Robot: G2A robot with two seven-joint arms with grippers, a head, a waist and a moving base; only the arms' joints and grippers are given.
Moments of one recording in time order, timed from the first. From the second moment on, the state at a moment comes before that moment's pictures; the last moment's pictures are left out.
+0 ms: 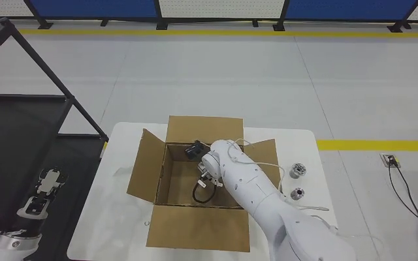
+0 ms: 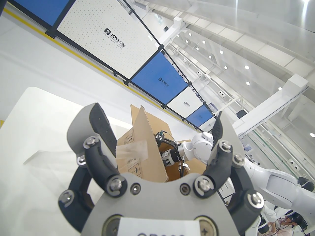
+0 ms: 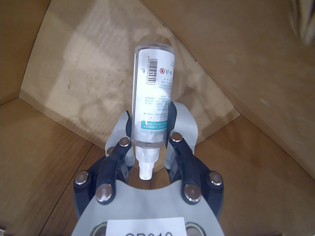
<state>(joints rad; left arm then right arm) 1.57 -1.11 -2.06 -1.83 -0.04 -0.53 -0.36 -0.06 -1.88 0.28 -0.19 -0.56 -0.13 0.92</state>
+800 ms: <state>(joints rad) 1.57 -1.11 -2.06 -1.83 -0.04 -0.53 -0.36 -0.06 -1.88 0.28 -0.18 -0.56 -0.13 0.92</state>
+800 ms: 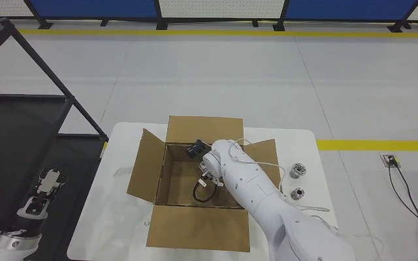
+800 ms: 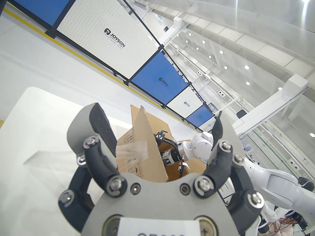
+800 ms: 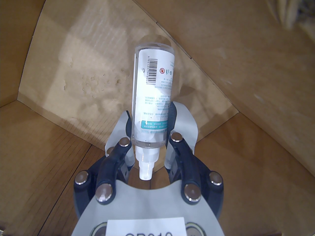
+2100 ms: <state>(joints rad) 1.57 -1.11 -2.06 -1.83 -0.04 -0.53 -0.36 -0.14 -1.78 0.34 -0.45 -0.70 -0.17 0.83</state>
